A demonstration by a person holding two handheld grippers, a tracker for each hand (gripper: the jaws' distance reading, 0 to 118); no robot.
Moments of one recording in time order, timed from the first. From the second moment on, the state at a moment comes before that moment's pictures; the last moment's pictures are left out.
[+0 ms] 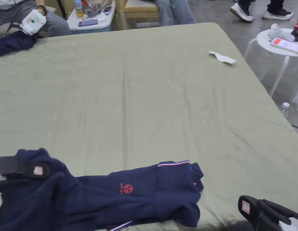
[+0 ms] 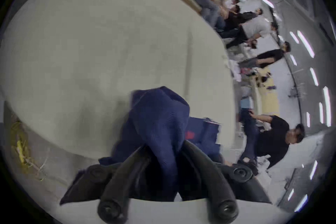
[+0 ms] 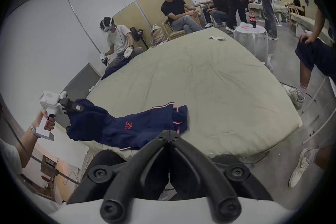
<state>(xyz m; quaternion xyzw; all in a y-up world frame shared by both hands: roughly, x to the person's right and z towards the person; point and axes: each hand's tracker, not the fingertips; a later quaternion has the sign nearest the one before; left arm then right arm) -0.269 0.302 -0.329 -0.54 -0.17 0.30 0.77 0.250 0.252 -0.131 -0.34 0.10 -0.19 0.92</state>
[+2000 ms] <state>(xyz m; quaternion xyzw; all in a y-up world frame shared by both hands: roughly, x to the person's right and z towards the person) 0.003 0.134 -0.346 -0.57 -0.38 0.29 0.66 0.295 0.230 -0.131 -0.38 0.07 -0.21 0.90</state>
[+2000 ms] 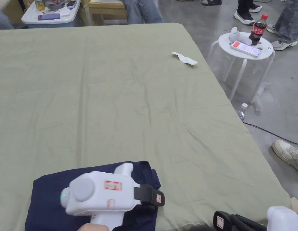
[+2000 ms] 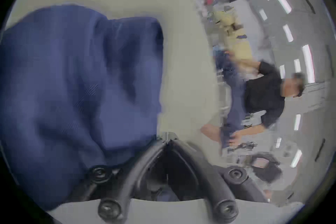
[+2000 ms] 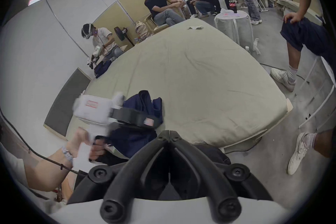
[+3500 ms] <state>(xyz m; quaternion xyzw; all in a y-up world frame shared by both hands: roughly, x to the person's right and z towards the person) -0.300 0.140 -0.324 -0.51 -0.22 0.39 0.73 0.117 0.129 -0.329 -0.60 0.14 -0.03 0.79</state>
